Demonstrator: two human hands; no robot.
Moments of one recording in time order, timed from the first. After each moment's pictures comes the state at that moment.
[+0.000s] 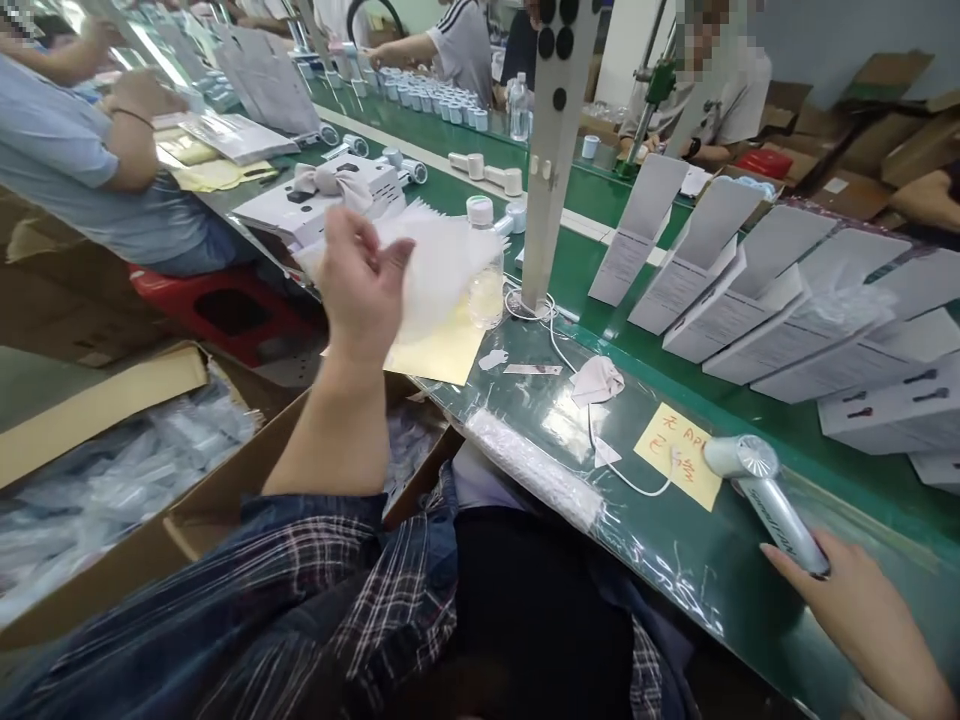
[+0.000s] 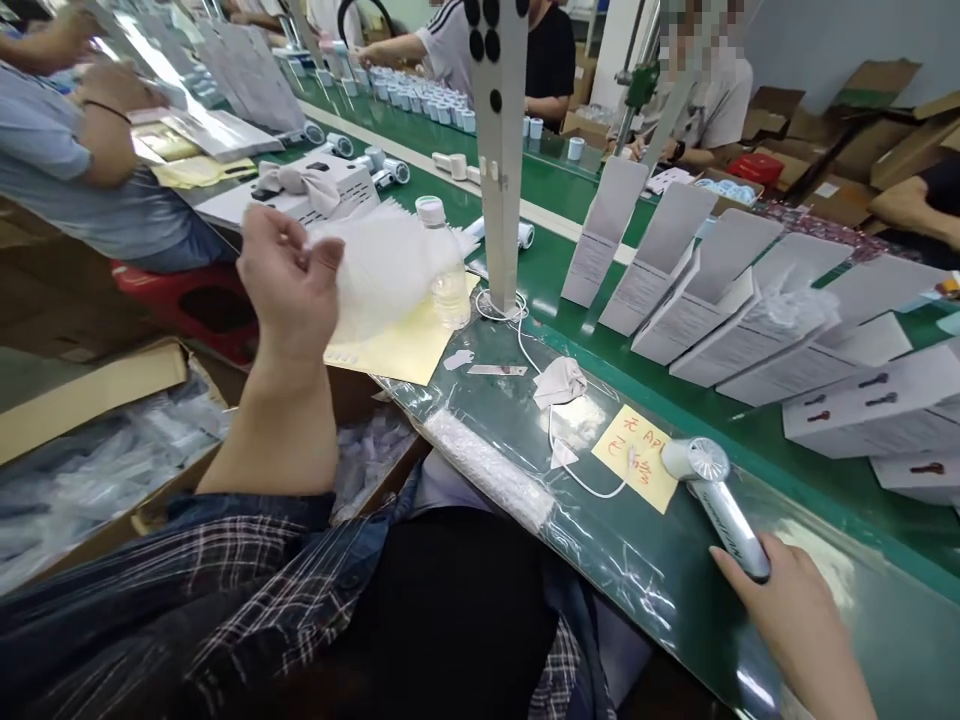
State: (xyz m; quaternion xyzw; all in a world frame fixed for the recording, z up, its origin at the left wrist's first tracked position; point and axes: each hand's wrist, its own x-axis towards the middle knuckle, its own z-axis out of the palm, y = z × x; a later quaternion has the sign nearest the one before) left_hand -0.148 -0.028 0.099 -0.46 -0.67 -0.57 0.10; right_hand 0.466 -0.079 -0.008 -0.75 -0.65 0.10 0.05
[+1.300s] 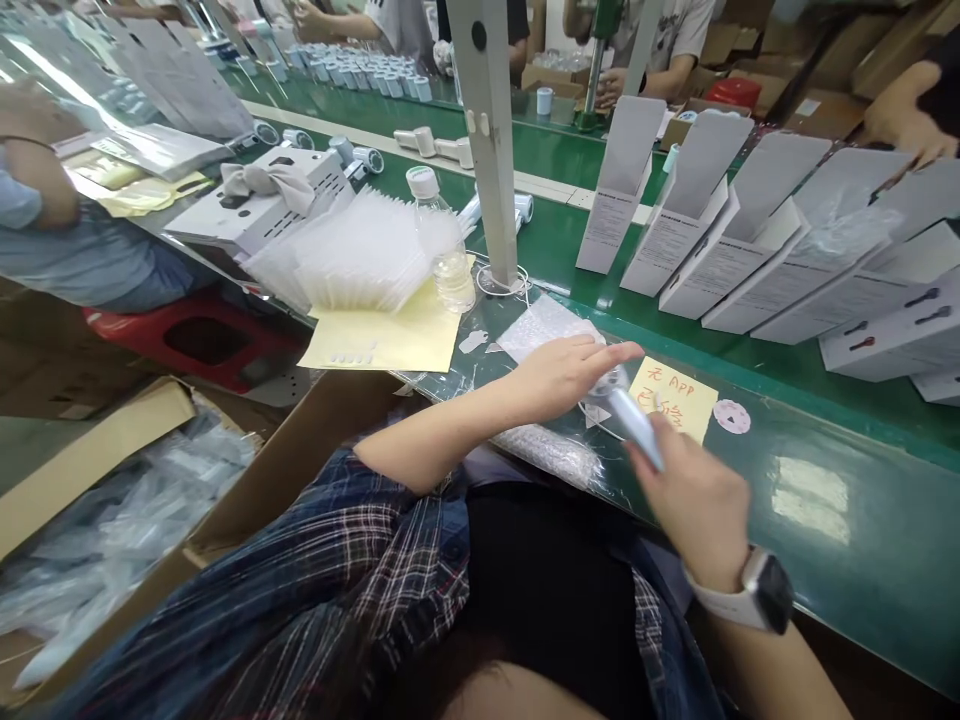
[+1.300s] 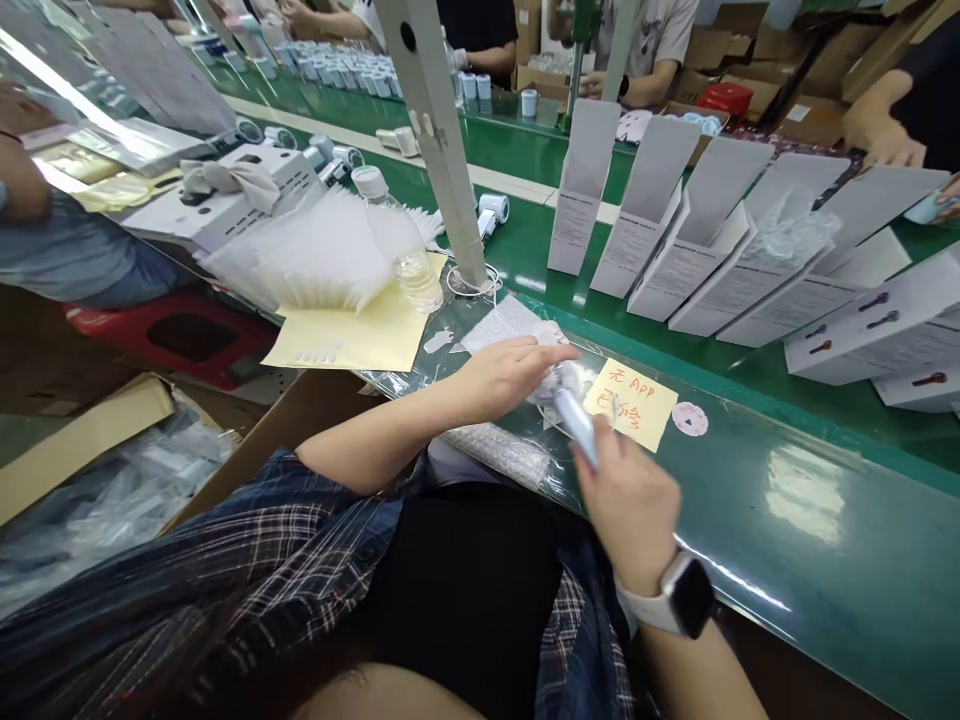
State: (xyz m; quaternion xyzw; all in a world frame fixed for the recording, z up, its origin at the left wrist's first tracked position) left_hand 0.041 -0.028 0.046 -0.92 -0.34 -0.21 -0.02; right_hand 0.281 -0.124 0.024 -0.52 -0.81 -0.21 0.19
